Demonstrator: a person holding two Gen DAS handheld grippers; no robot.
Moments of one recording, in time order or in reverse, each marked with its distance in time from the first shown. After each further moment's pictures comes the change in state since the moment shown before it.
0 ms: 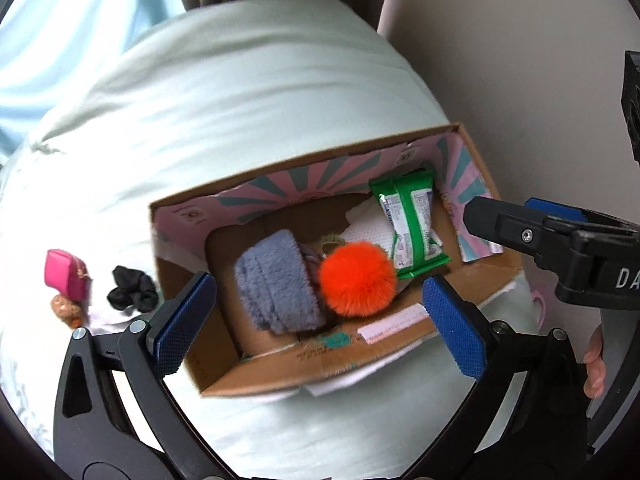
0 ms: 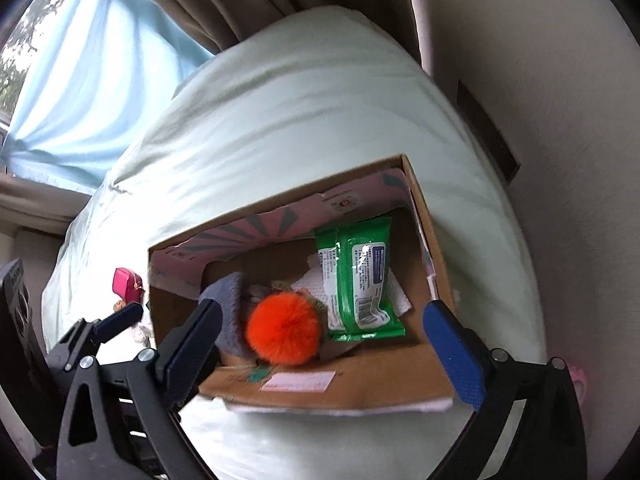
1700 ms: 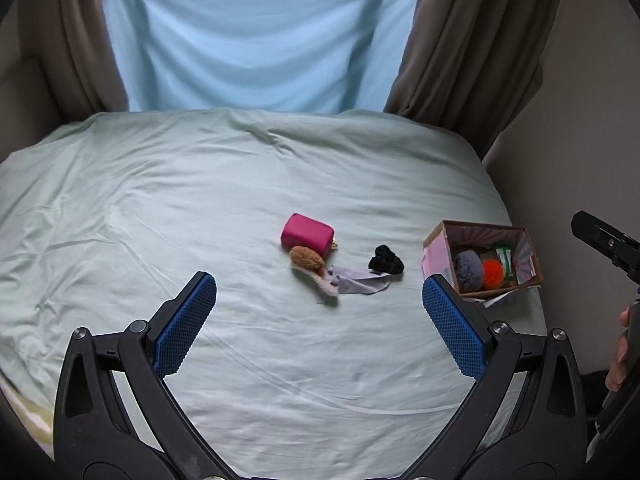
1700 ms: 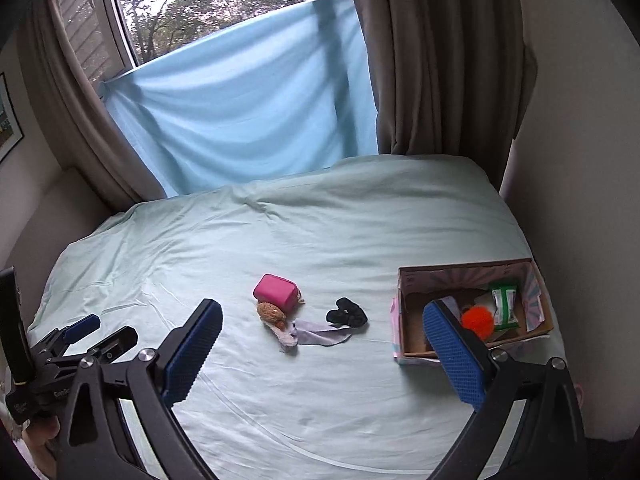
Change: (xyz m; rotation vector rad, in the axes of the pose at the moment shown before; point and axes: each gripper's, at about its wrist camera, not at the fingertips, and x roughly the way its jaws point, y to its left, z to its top) left arm -0.292 0.358 -0.221 -0.323 -0.356 0.080; right arm -0.145 0.367 -0.169 -0.288 -0.386 -0.018
